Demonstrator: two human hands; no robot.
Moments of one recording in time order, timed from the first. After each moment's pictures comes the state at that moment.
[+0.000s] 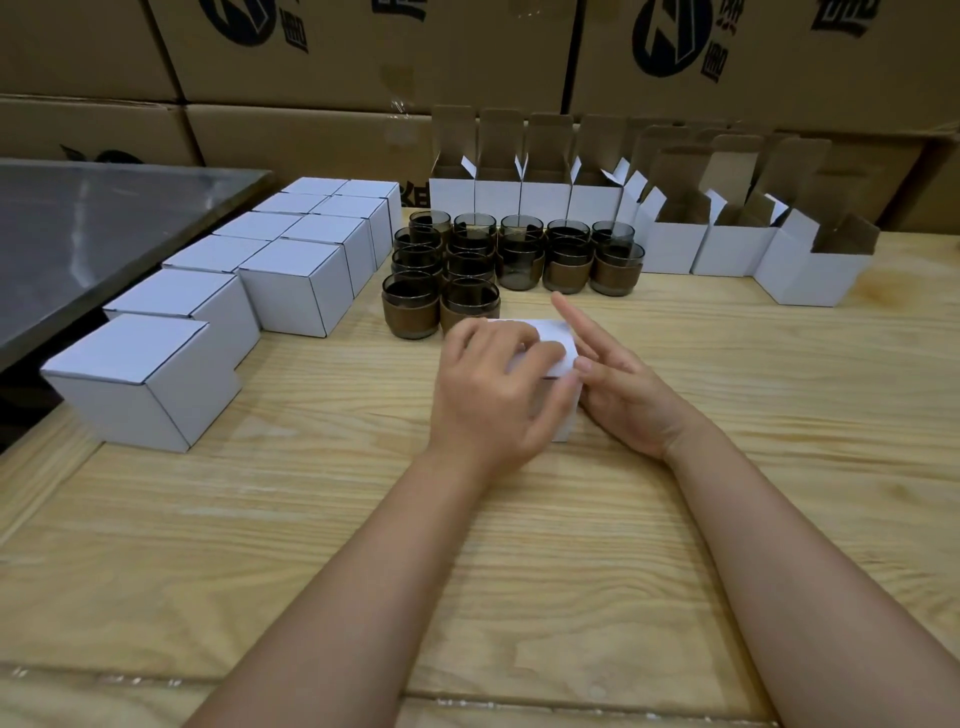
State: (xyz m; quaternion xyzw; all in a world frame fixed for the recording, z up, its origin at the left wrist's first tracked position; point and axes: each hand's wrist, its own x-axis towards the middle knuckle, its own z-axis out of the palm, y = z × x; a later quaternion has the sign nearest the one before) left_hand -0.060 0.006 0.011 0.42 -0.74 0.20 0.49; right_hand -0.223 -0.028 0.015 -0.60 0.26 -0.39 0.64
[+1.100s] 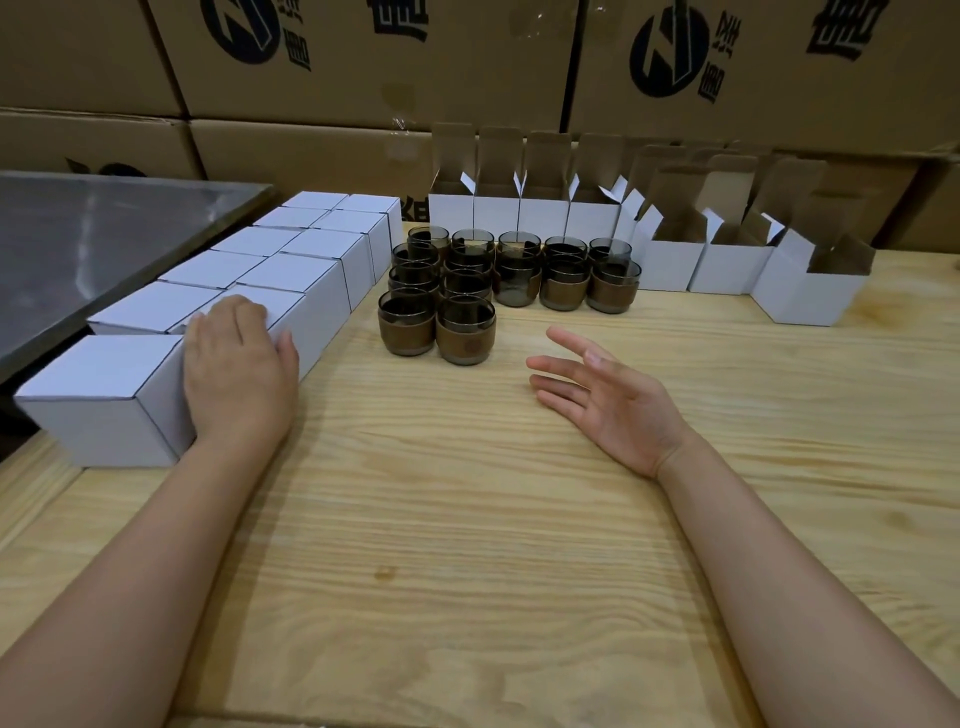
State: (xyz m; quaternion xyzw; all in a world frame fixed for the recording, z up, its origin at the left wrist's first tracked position) left_hand 0.109 -0.017 0.005 0.73 -0.57 0.22 0.31; right_hand -0.227 -0.040 0.012 -0.47 0.30 -0.43 0.71
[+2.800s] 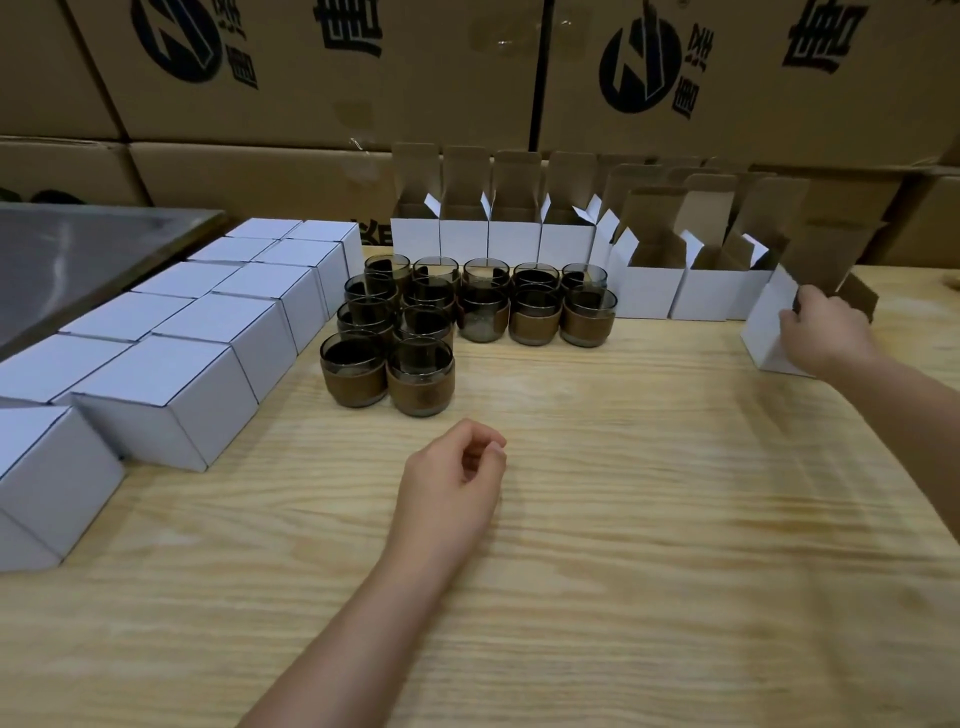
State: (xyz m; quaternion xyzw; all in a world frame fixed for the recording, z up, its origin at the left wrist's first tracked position) left_hand -0.079 -0.016 -0.005 0.58 -0.58 -0.31 0.49; right_hand -0.426 -0.179 0.055 -0.54 0.82 -0.19 -0.04
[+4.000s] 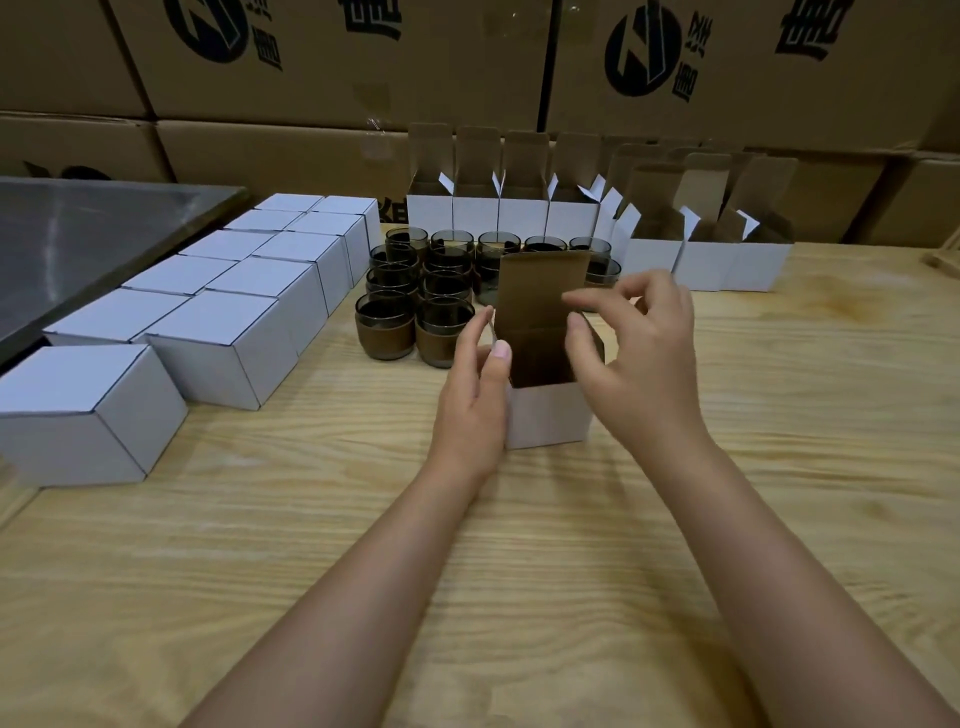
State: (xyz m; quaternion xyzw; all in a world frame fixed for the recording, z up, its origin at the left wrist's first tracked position) left_hand -0.080 -0.014 0.003 0.44 -0.54 -0.39 0.61; right_hand -0.208 -0.002 0.063 -0.69 0.53 -0.49 -0.06
